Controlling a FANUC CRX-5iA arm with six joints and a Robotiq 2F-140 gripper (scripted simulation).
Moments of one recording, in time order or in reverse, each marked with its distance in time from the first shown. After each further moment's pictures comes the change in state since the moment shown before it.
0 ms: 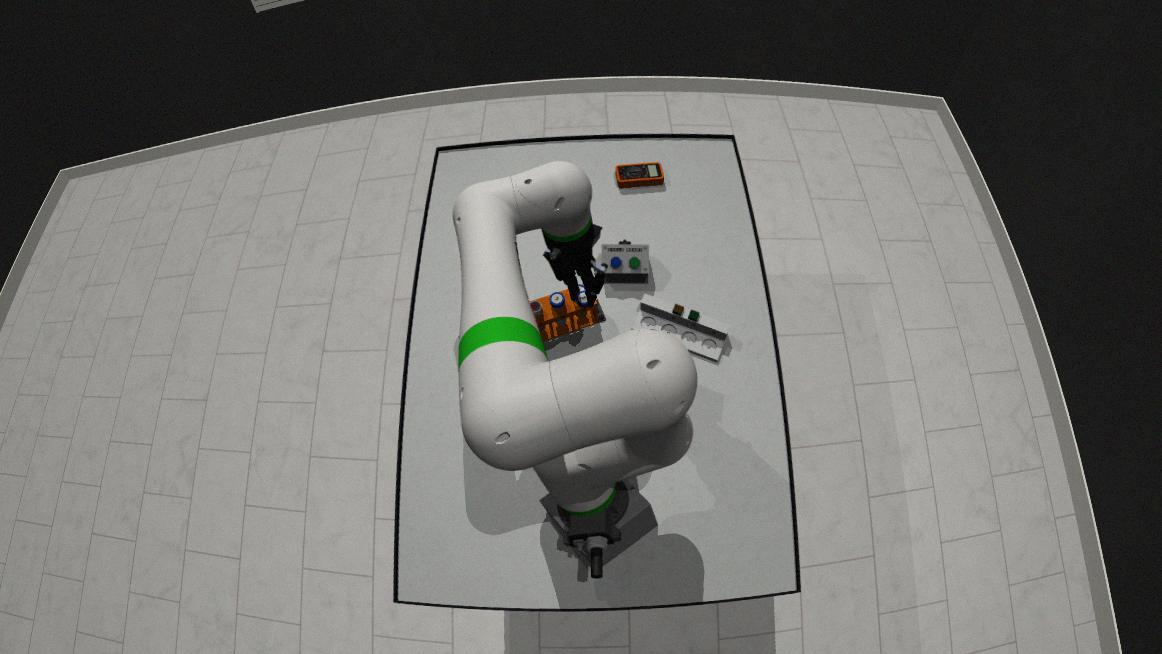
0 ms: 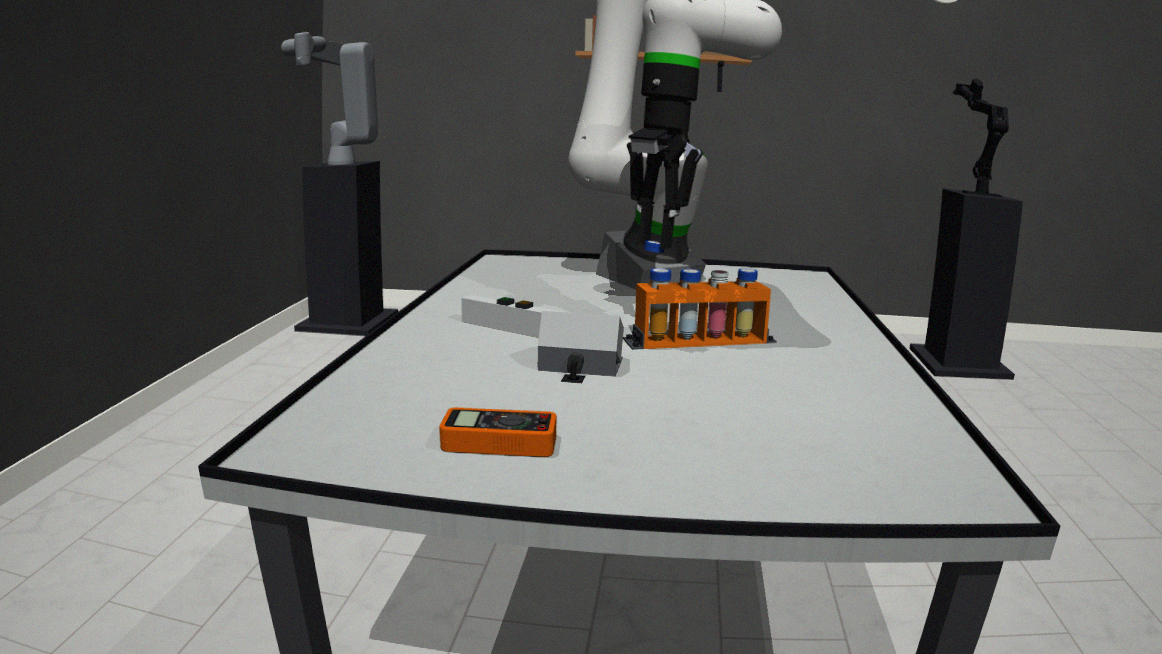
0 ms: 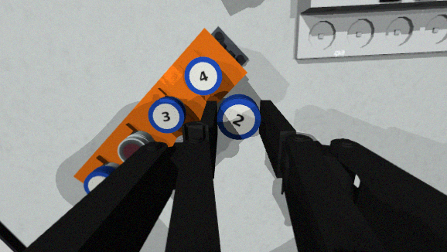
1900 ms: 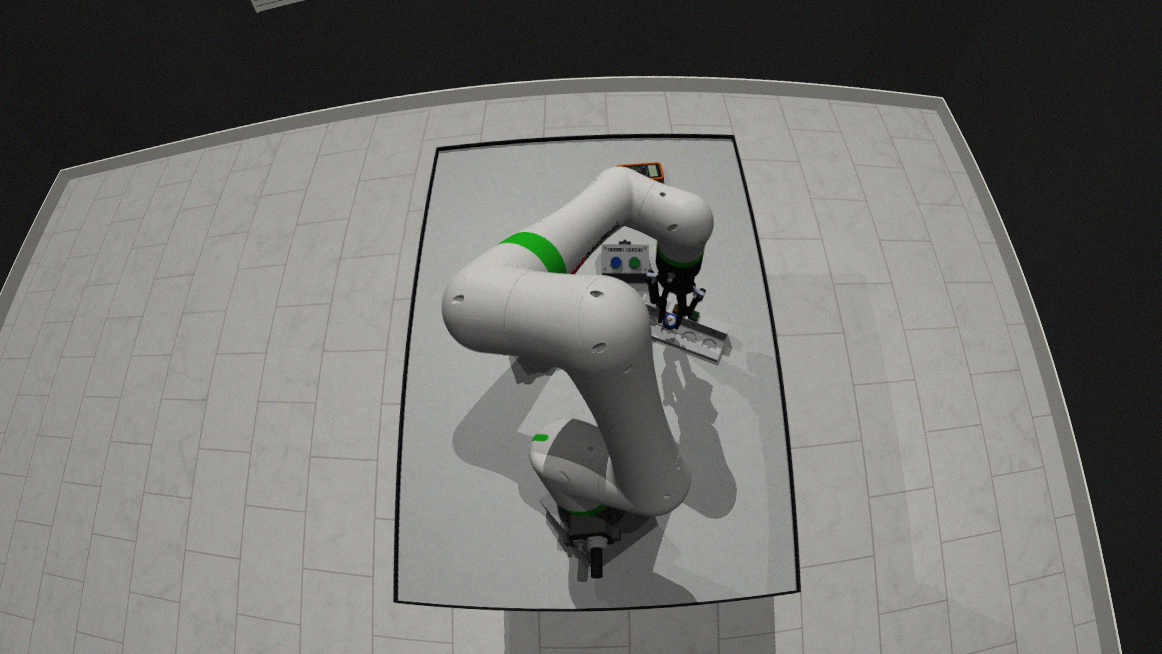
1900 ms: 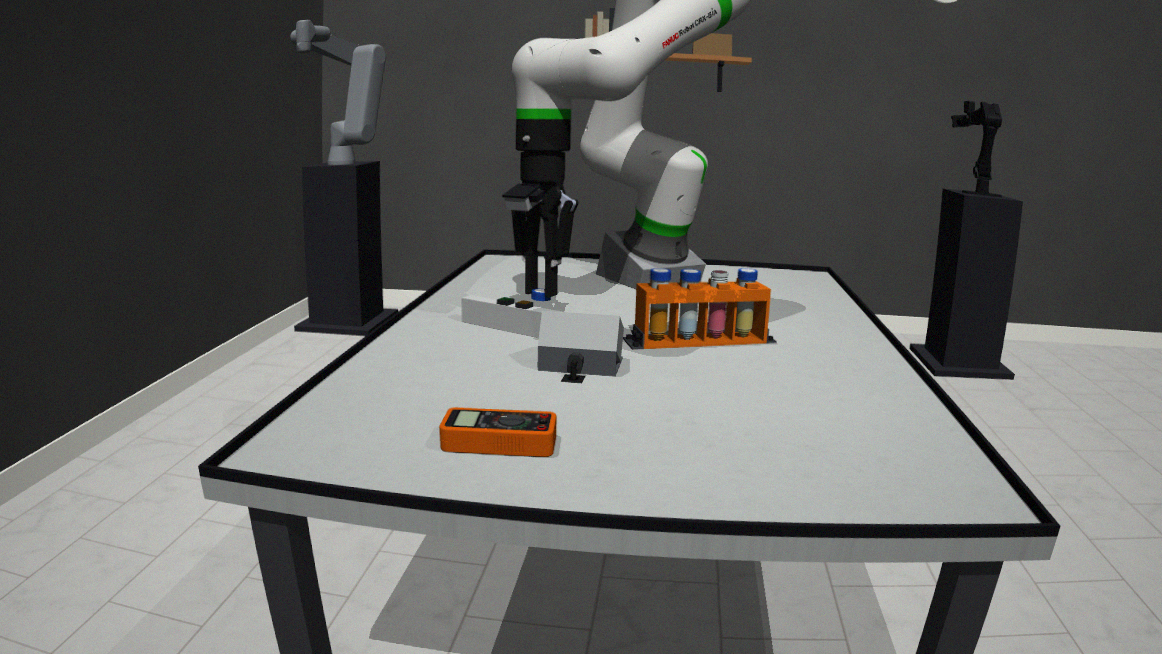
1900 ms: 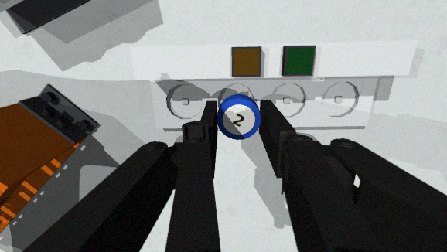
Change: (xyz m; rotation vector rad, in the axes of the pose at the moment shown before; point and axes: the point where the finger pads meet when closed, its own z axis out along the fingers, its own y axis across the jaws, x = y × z) arm 0.070 0.176 0.107 0.040 -0.060 -0.026
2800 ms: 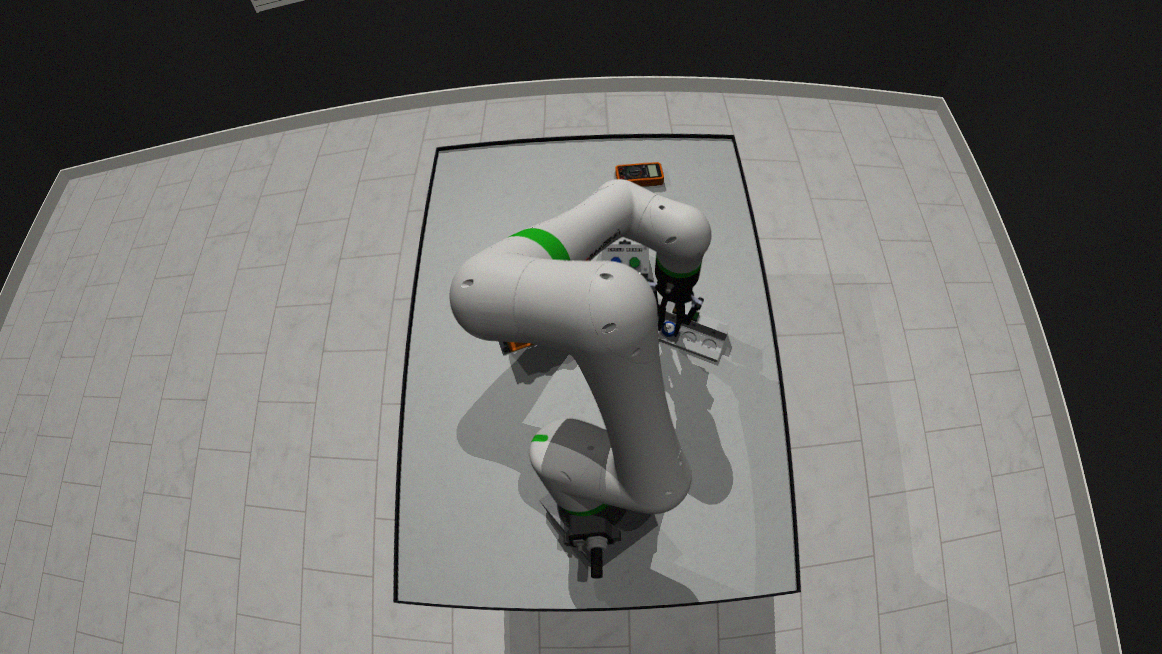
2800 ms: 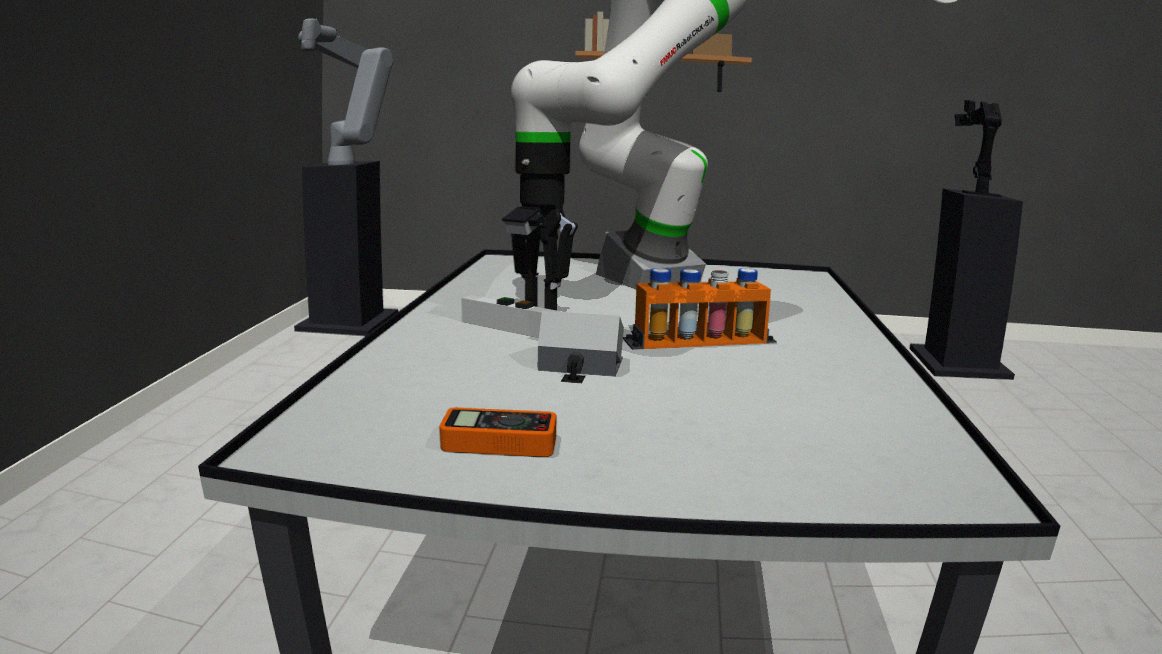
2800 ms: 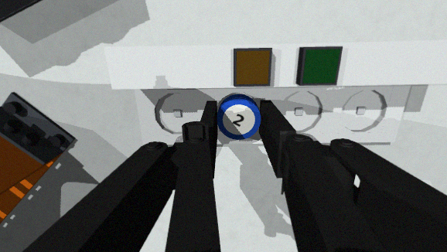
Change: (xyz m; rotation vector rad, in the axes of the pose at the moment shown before) arm 0.001 0.000 0.039 0.000 0.001 0.000
